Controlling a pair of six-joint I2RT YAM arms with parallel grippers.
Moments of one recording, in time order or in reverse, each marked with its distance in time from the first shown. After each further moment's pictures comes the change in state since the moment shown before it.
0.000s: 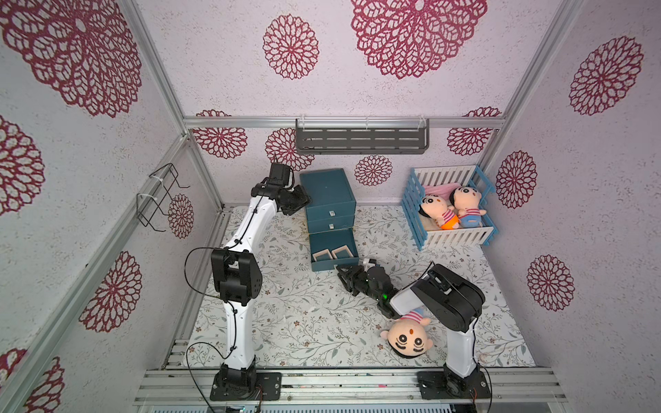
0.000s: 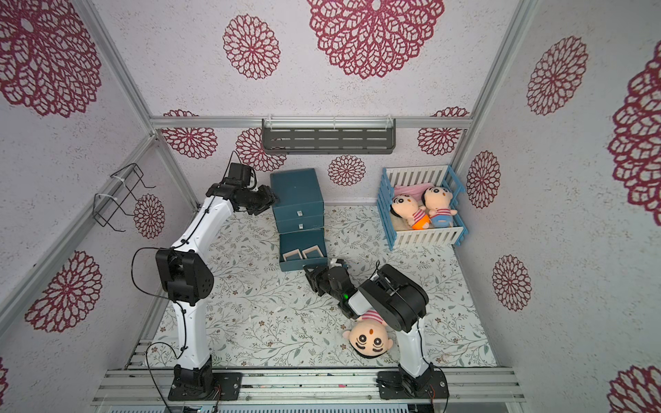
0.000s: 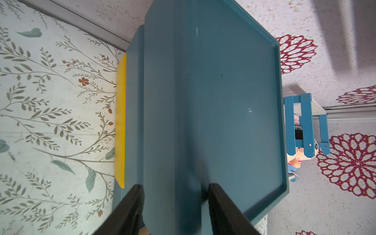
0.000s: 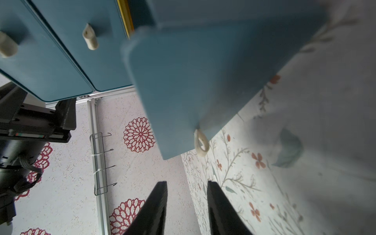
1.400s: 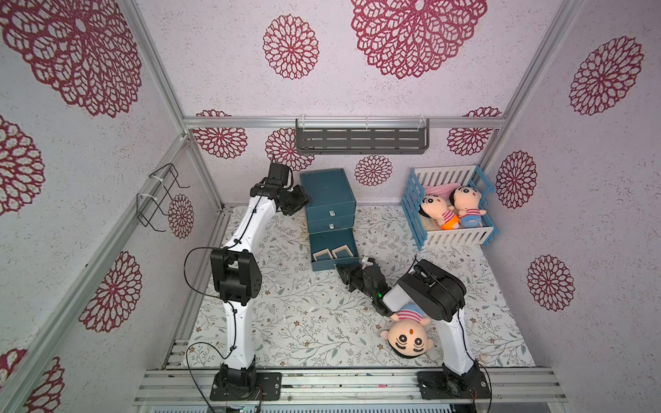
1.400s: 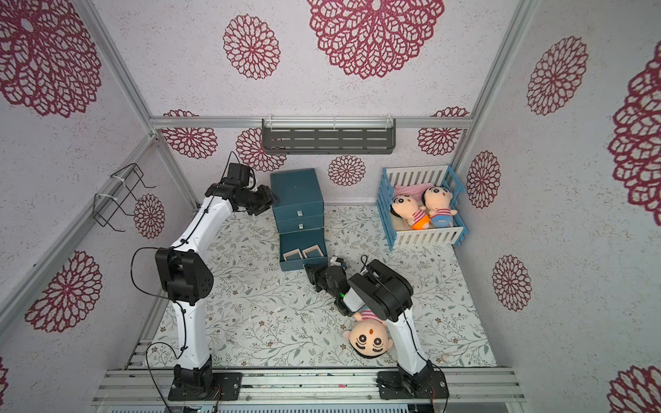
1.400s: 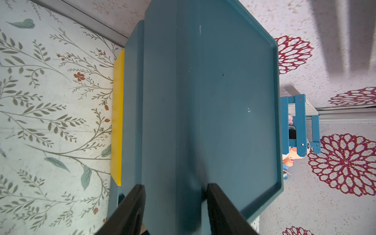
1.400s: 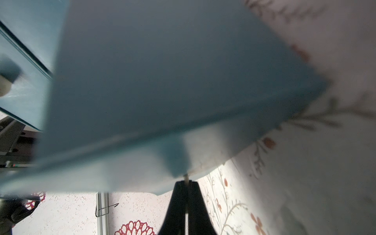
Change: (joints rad) left arm 0.006 0.002 0.000 0.000 0.031 -0.023; right arm -0.019 0.153 0.090 0.109 0.060 0.026
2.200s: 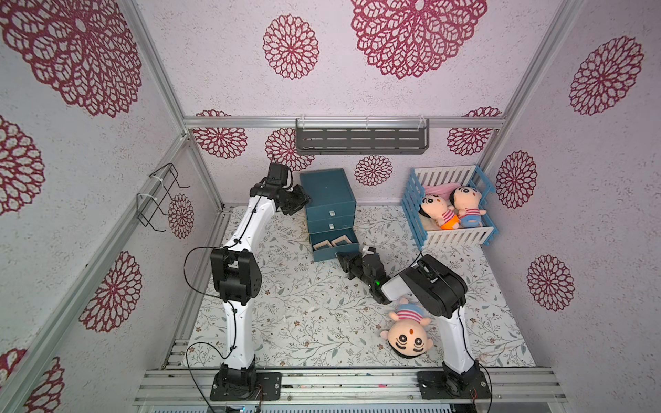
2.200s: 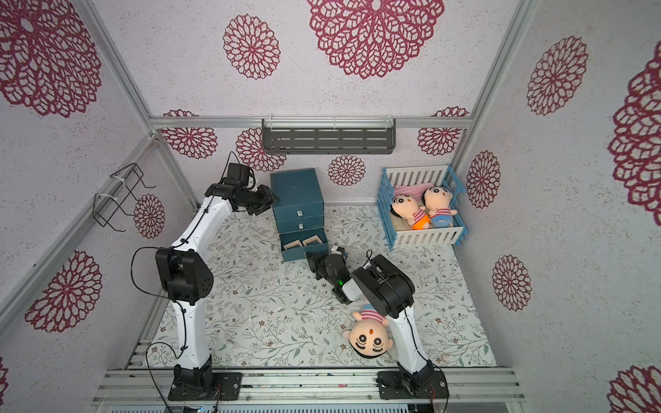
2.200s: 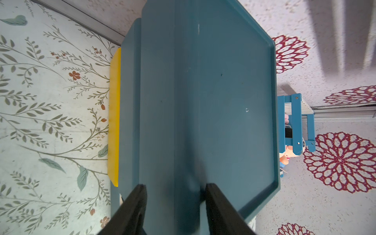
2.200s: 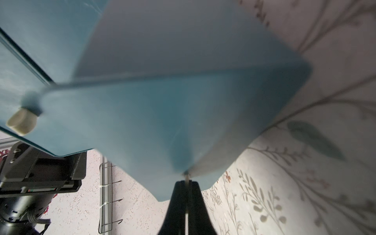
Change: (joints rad) left arm 0.005 0.006 0.000 0.008 0.023 -0.005; right arm -0.062 0.032 0.155 -0.103 -0.009 -0.034
